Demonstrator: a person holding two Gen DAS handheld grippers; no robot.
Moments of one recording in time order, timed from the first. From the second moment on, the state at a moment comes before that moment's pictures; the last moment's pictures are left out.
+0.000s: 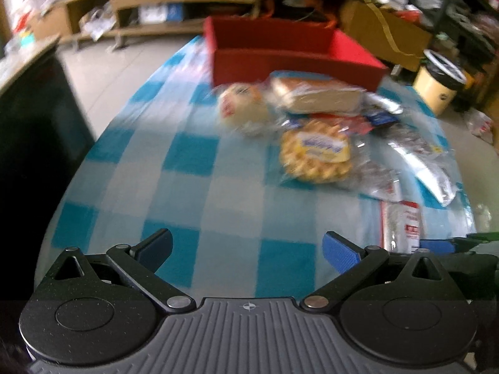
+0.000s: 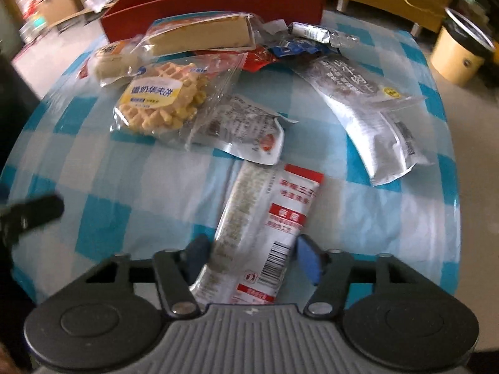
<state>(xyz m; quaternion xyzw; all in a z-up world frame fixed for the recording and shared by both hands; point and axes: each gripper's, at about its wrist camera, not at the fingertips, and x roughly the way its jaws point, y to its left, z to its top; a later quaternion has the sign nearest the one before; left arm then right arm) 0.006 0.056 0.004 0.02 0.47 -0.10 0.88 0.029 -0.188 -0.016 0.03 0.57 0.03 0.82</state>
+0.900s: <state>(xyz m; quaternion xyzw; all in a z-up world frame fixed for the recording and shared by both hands) 0.198 -0.068 -0.031 0.28 0.43 -0.34 0.79 0.024 -0.266 -0.025 0.14 0.54 0.12 0.82</state>
